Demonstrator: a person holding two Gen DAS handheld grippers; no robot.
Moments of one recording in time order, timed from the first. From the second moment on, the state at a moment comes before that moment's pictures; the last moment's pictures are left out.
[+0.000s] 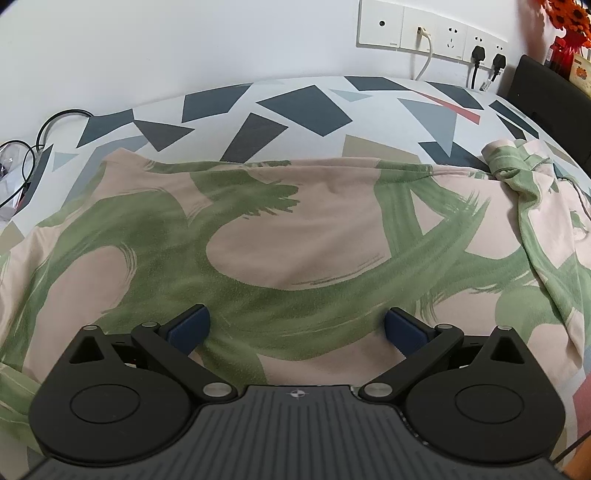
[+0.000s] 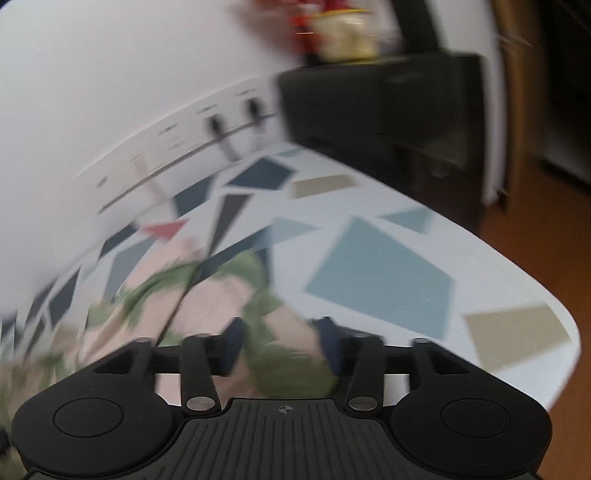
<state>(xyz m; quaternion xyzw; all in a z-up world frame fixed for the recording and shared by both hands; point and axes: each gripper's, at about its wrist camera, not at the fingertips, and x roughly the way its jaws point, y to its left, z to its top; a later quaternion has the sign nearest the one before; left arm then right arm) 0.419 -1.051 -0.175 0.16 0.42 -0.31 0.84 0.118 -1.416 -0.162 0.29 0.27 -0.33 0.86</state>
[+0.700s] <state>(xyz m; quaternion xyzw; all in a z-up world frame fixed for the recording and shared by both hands) 0.419 -1.058 -0.174 0.16 0.42 -0.30 0.84 0.161 -1.398 -0.152 0.32 0.23 -0.33 0.86</state>
